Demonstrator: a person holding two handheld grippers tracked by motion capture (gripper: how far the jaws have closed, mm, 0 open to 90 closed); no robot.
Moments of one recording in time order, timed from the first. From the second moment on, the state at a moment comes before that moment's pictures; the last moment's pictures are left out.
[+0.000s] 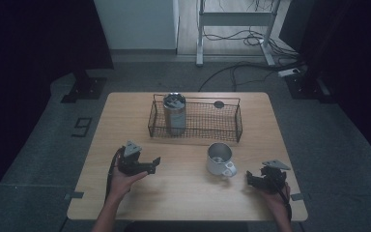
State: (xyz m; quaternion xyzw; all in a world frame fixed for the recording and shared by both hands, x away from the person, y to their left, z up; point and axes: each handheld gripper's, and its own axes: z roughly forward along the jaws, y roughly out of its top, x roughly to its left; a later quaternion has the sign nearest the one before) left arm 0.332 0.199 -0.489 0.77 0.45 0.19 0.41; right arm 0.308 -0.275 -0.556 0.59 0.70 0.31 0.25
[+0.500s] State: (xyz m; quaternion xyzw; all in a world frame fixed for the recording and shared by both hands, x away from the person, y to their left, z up) left arm 0.319 0.211 -0.534 0.79 0.46 0.17 0.37; right arm 0.308 -0.275 -0.556 0.59 0.70 0.31 0.25
